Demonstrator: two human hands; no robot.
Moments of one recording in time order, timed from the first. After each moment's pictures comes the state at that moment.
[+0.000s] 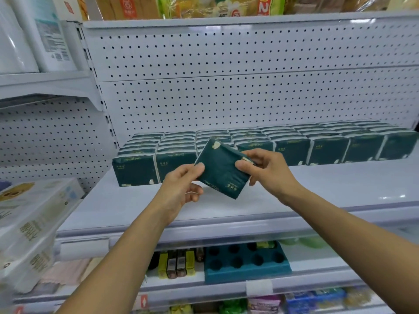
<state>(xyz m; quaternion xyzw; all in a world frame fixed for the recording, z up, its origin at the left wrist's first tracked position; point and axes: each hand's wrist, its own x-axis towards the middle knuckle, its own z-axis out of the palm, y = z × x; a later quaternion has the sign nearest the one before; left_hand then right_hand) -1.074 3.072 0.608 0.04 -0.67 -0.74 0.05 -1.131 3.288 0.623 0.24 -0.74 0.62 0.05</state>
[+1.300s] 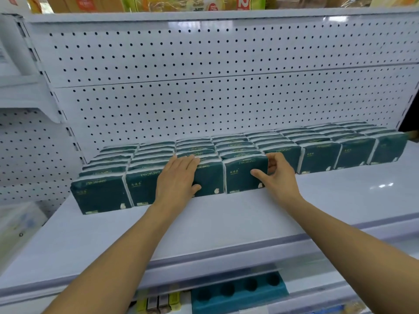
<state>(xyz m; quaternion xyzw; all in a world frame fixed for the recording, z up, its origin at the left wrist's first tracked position) -1.192 3.078 0.596 -0.08 -0.96 0.02 0.26 -1.239 3.332 0.575 0.05 -0.83 0.52 0.20</state>
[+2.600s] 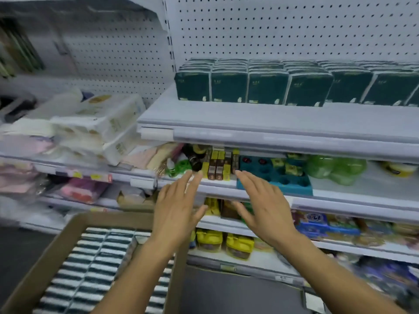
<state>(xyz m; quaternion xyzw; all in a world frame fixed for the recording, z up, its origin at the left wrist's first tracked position) -0.825 3.060 0.448 0.08 -0.97 -0.02 0.23 -0.922 3.265 0.455 0.40 -0.88 0.17 0.21</state>
